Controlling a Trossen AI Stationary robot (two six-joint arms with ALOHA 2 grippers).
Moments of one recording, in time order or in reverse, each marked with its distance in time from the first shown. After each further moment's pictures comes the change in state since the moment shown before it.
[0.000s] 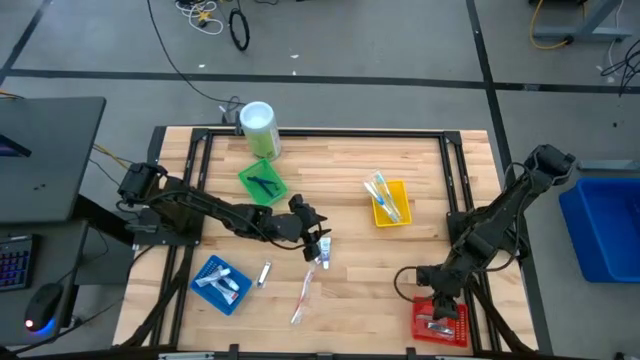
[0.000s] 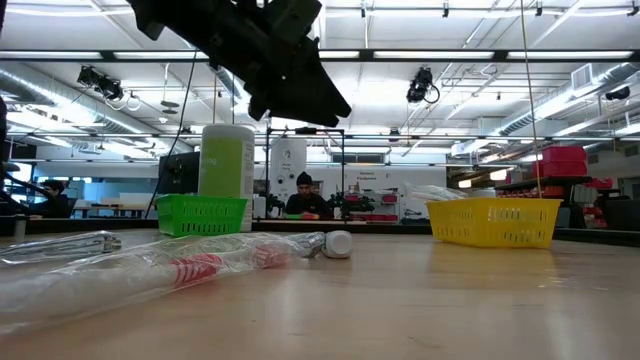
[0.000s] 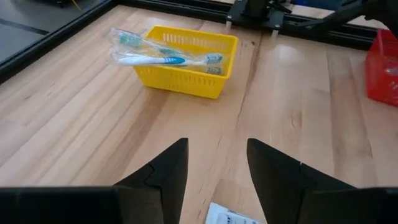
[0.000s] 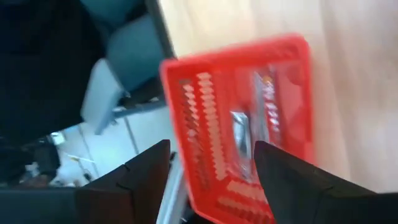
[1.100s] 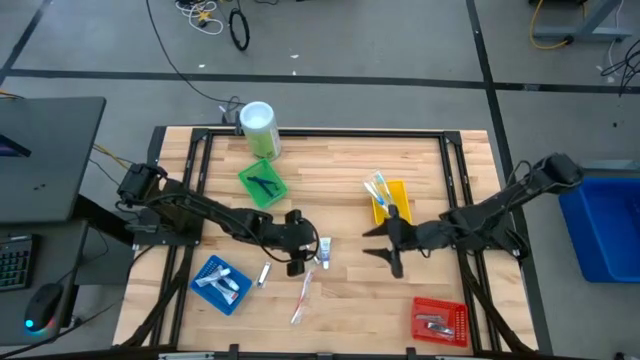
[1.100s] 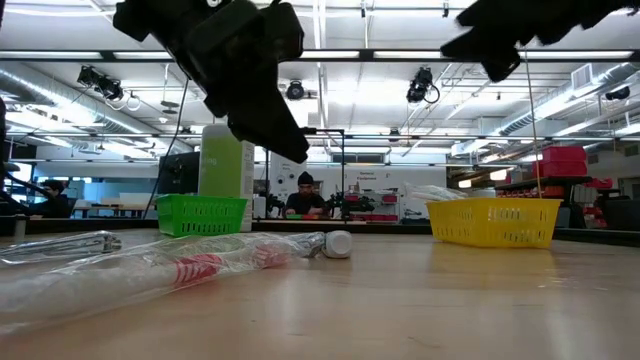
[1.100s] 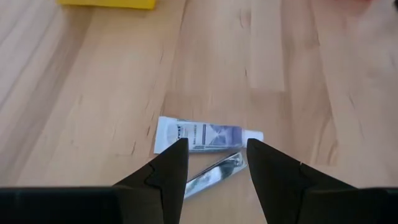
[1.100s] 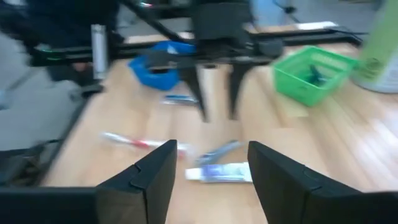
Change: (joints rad) left arm -0.044 0.000 0.000 -0.228 0.248 0.018; right arm -0.363 -0.003 0.000 0.515 0.712 -1.032
